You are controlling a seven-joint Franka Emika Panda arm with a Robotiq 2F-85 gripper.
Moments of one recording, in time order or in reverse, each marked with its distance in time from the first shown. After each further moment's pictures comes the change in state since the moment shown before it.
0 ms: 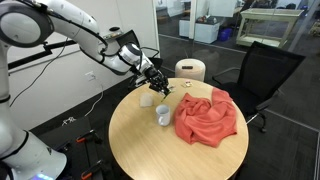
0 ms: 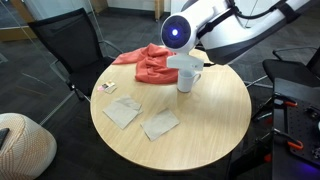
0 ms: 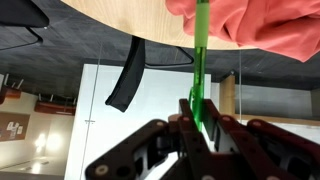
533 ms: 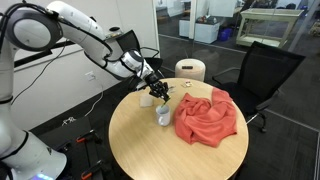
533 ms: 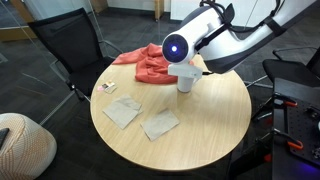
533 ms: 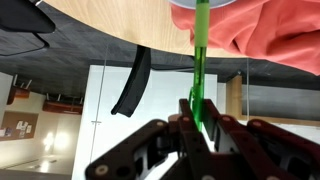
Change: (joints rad) arm -0.026 0.065 0.023 0.004 -0.021 -0.005 0.071
